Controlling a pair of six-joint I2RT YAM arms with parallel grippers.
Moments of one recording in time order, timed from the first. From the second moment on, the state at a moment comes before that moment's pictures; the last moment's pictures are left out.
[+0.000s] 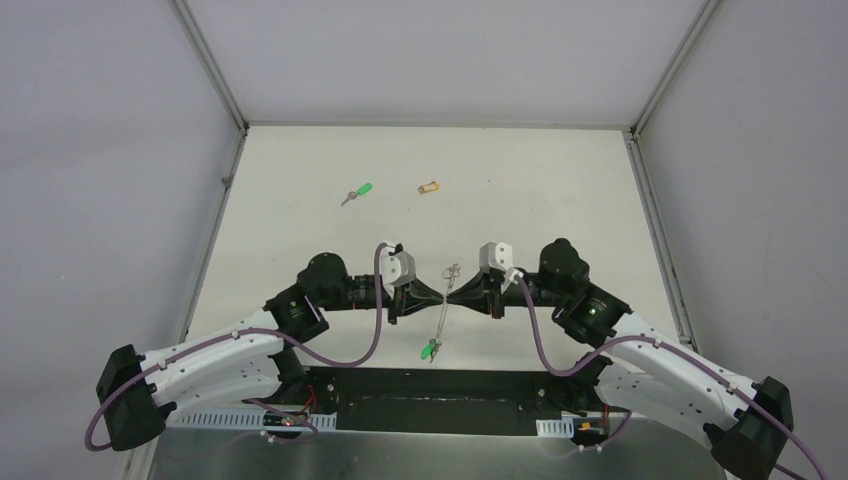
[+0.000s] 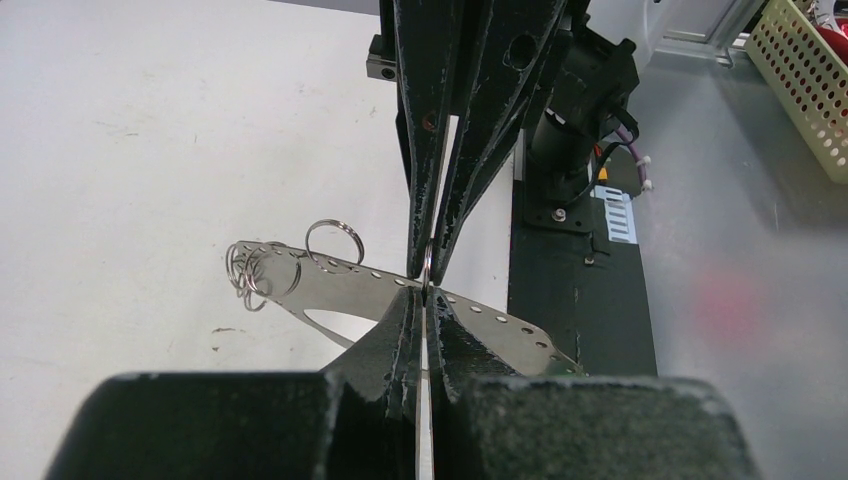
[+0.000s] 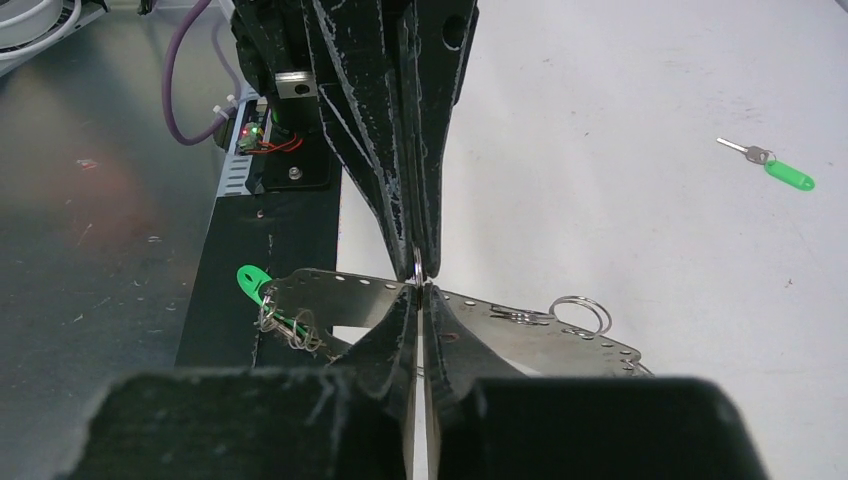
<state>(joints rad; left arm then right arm) -0.96 0.83 0.52 0.33 0.48 -0.09 0.84 0.80 0.58 0.03 -0.69 -0.14</state>
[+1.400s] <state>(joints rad) -0.96 0.94 0.65 0.12 0.49 0.00 0.84 0.93 0.78 -0.34 -0.64 -0.17</state>
